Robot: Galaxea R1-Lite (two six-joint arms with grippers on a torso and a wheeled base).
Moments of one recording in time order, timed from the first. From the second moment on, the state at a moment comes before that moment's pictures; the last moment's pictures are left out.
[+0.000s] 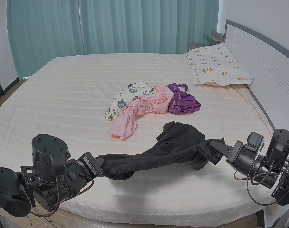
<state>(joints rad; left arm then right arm) -0.72 1.52 -0.43 -0.60 0.31 -1.04 0.54 1.63 -0.20 -1.30 0.03 0.84</state>
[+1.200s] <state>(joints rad) -0.70 1.37 -0.40 -0.60 0.31 -1.05 0.63 1.63 -0.21 -1.40 0.03 0.80</state>
